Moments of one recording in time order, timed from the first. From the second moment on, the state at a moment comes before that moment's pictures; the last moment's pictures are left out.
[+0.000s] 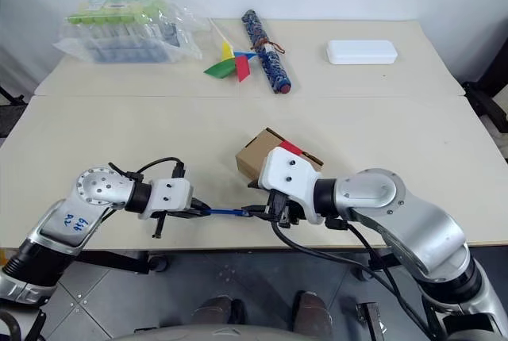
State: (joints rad) left arm -0.42 0.83 -0.25 -0.12 -0.07 0.20 -1.14; right arm -0.56 -0.70 0.20 -0.77 0.56 1.03 0.73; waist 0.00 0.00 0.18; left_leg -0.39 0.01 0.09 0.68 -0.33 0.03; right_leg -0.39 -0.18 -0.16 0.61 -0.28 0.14
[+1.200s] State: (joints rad) left arm -0.30 0.83 -0.25 -0.36 0.05 0.37 -1.01; right arm -0.50 -0.80 0.22 -0.70 0.53 0.93 0.80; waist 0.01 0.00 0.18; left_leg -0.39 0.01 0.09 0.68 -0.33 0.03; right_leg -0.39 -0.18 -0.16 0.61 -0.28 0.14
